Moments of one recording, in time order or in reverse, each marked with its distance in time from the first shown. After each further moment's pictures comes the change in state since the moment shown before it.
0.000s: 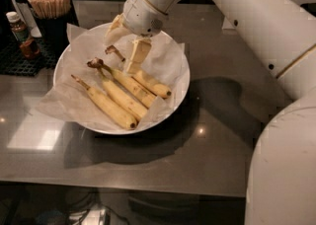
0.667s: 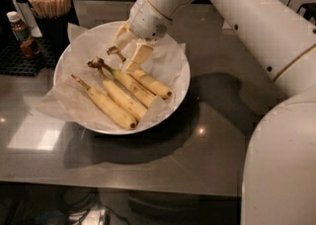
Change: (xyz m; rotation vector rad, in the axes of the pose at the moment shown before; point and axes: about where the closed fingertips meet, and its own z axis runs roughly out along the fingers) arm 0.016 0.000 0.011 -0.021 -0.030 0.038
